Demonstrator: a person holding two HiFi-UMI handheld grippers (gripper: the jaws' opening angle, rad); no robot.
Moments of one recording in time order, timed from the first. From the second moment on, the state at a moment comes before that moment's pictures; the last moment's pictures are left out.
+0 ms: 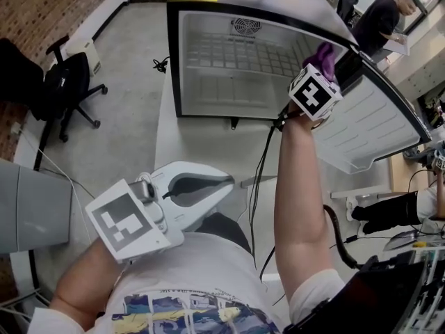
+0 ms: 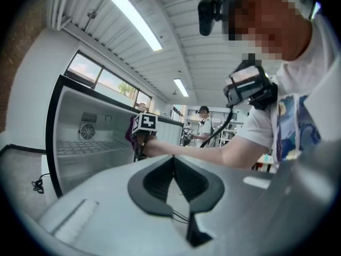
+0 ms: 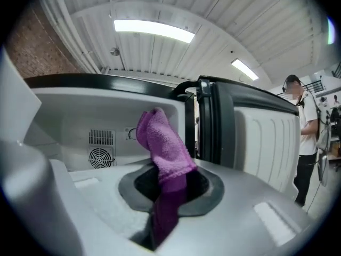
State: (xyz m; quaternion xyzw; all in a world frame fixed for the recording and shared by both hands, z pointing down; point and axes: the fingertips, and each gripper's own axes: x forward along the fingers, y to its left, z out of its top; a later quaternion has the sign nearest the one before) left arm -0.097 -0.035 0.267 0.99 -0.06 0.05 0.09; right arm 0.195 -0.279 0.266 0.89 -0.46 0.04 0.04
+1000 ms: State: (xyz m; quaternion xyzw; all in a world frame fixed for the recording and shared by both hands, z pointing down) left arm -0.080 -0.021 0.257 0.99 -0.07 0.04 0.09; right arm 0.038 -0.287 0.261 0.64 -0.76 0.05 0.03
